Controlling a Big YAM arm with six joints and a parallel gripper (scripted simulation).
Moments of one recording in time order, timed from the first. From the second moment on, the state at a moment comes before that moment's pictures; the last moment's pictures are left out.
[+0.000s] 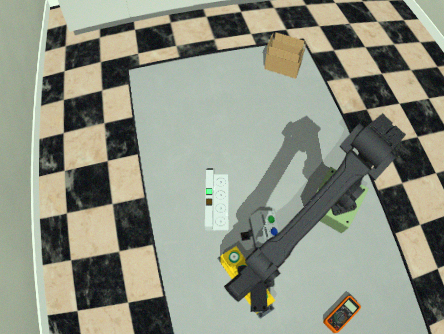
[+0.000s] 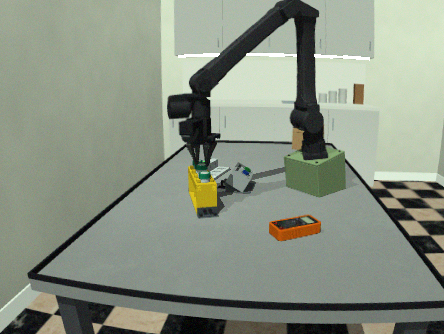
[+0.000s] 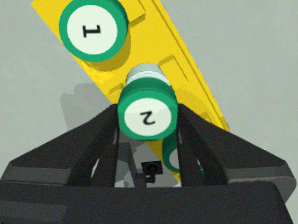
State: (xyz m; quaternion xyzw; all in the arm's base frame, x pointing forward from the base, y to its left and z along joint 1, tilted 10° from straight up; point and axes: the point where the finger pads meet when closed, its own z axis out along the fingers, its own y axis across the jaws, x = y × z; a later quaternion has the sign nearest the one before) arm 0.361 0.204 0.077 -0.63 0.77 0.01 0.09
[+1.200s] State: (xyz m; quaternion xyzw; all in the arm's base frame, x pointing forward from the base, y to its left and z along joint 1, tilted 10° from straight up) arm 0.362 0.204 0.071 -0.63 0.77 0.01 0.09
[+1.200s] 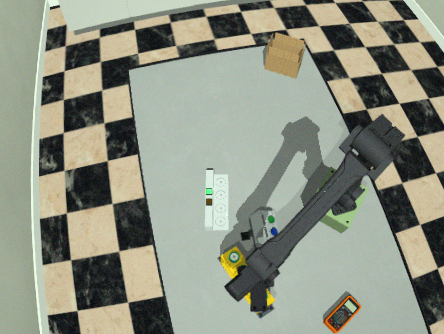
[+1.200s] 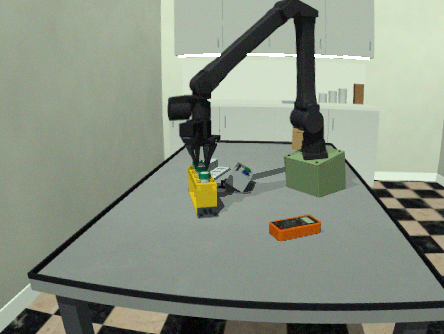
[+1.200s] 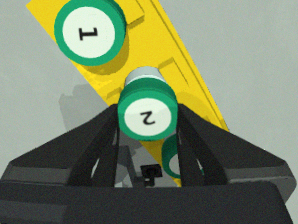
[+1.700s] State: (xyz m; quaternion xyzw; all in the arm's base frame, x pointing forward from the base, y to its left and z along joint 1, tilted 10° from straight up) arm 0.362 0.204 0.068 -0.63 0.77 0.01 0.09
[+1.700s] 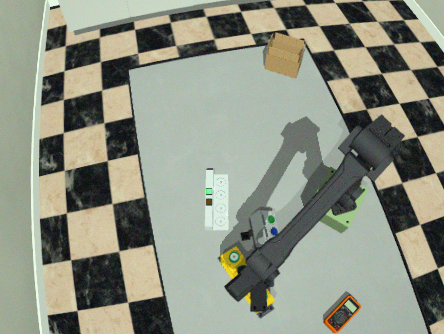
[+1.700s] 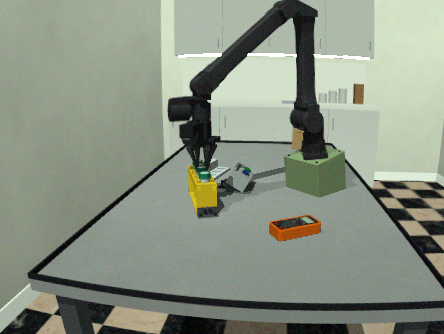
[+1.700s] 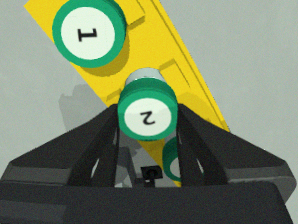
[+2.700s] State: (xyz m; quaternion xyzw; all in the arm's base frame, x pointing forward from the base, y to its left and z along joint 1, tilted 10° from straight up) arm 0.363 0.205 0.067 -0.57 0.81 0.01 0.09
